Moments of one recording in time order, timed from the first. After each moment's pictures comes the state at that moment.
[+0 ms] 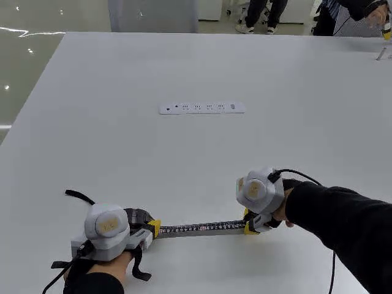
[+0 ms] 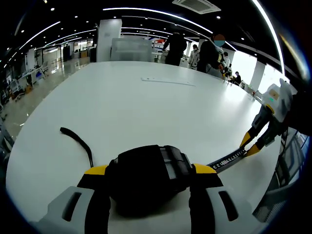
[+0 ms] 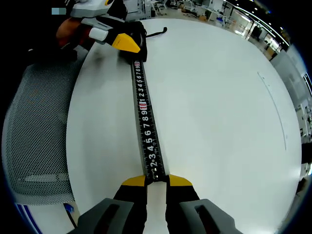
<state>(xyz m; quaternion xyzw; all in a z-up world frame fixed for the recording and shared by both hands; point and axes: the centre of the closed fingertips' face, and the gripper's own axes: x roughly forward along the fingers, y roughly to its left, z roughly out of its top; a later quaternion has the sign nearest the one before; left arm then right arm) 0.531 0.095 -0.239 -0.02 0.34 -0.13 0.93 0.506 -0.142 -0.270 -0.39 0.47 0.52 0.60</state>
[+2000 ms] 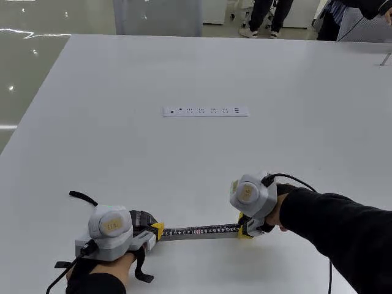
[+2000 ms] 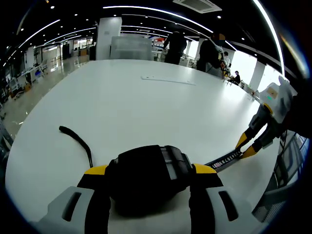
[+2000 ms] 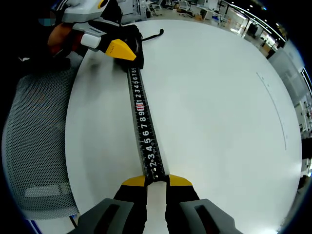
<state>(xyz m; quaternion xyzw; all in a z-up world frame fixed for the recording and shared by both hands) 0.529 0.095 -0.240 -0.02 0.35 -0.14 0.93 0.508 -0.121 -0.270 -0.37 0.47 0.52 0.61</state>
